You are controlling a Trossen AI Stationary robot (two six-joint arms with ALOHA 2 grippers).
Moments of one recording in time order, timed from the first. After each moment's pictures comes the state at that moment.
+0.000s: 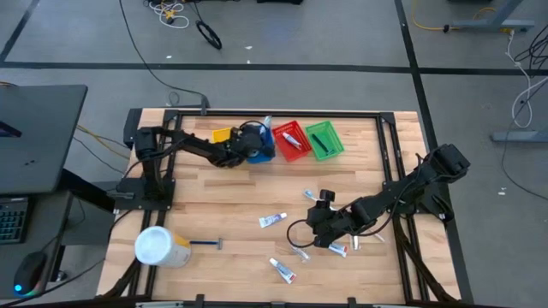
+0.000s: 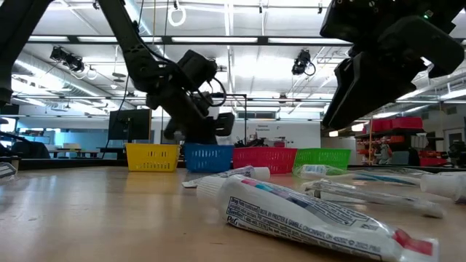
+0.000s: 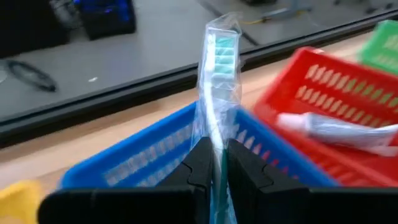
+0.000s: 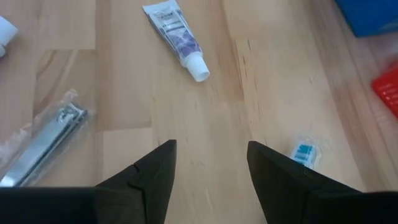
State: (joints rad) left arm 0.31 1.89 0.85 0.47 -0.67 -0.45; right arm 0.49 1.60 0.90 -0.38 0.50 0.43
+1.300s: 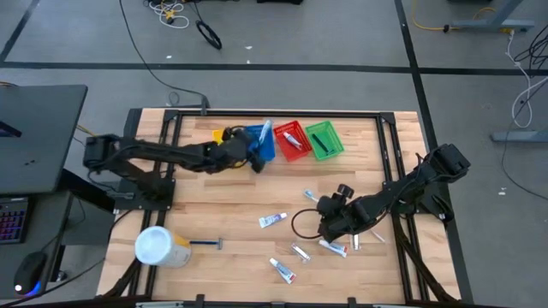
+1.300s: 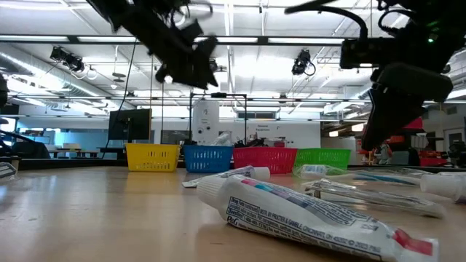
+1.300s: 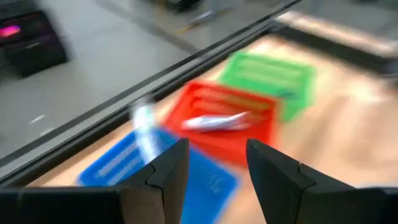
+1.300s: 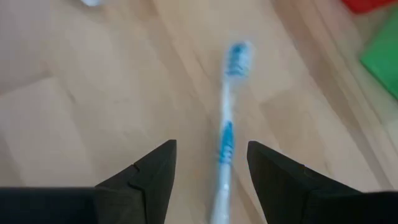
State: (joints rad) left arm 0.10 1.41 0.85 0.04 -0.60 -0.34; right arm 0.48 1.60 0.90 -0.73 0.52 0.86
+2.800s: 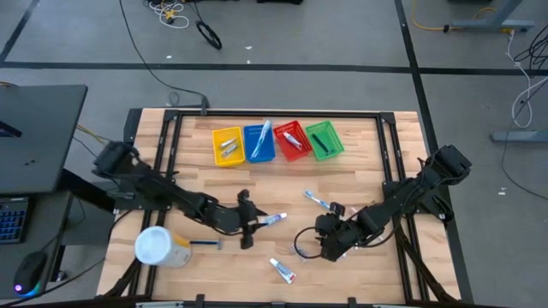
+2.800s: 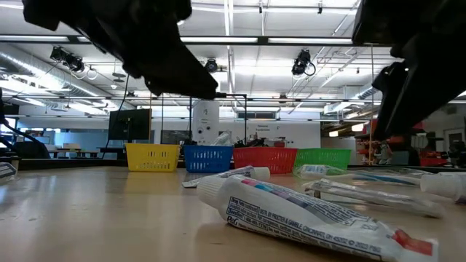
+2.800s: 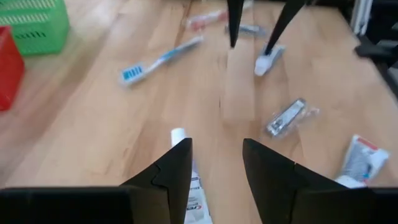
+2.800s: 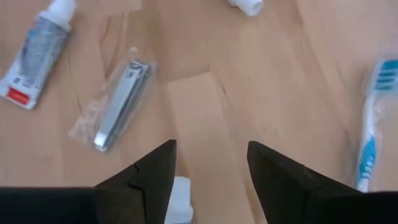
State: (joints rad) left arm -0.43 1.61 0.77 0.30 -0.47 -0.34; right arm 0.60 1.60 0.90 -0.45 0.37 0.76
